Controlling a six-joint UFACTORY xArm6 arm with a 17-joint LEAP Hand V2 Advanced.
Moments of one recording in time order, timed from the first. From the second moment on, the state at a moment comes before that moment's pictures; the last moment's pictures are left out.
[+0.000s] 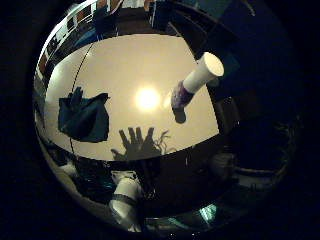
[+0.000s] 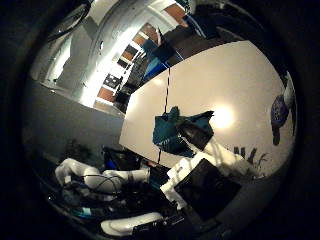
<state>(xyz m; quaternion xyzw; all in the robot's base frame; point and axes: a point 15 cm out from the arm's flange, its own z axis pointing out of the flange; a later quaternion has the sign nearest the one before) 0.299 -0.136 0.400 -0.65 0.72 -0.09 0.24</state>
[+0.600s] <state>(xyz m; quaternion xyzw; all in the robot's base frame) 0.276 -0.205 0.410 -0.57 0.76 -0.12 0.29</state>
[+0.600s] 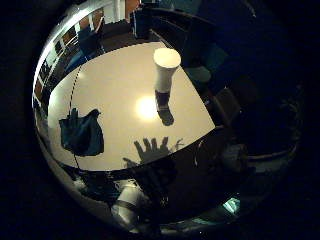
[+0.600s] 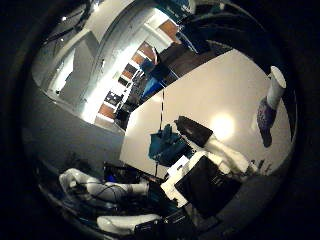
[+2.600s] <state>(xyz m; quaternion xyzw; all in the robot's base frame) 0.241 -0.341 0.249 -0.30 0.80 0.00 0.53</state>
